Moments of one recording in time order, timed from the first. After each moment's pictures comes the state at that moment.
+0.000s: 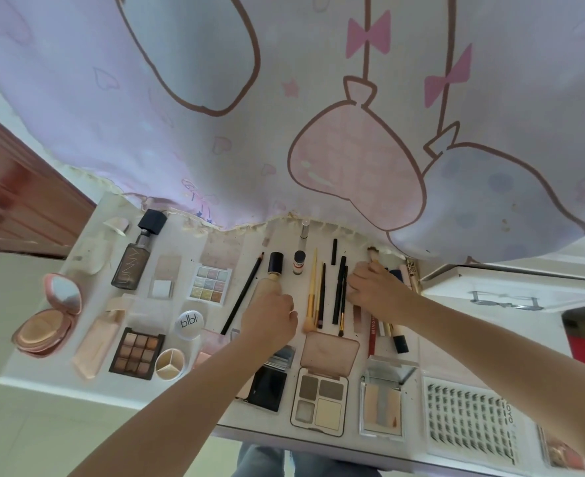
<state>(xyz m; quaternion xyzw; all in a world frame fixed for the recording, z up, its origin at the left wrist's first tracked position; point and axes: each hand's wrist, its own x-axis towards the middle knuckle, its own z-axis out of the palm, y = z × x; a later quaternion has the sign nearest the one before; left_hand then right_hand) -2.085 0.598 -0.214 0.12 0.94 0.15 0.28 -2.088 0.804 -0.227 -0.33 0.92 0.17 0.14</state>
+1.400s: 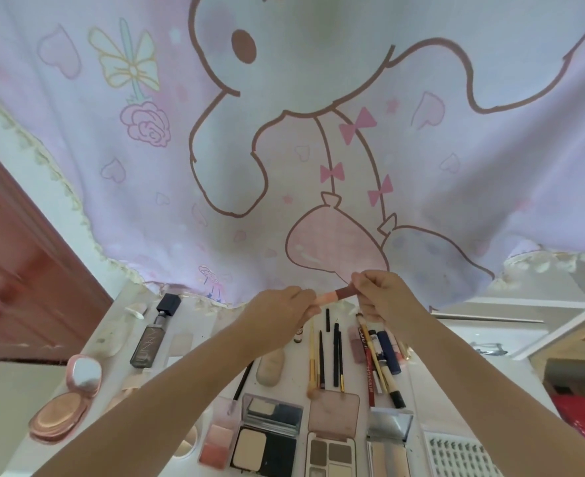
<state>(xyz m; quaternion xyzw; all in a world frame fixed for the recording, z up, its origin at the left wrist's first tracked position) -2.107 0.577 -0.084 0.42 0.90 0.15 -0.03 -2.061 0.758 -0.067 0.14 0.73 -0.67 0.06</state>
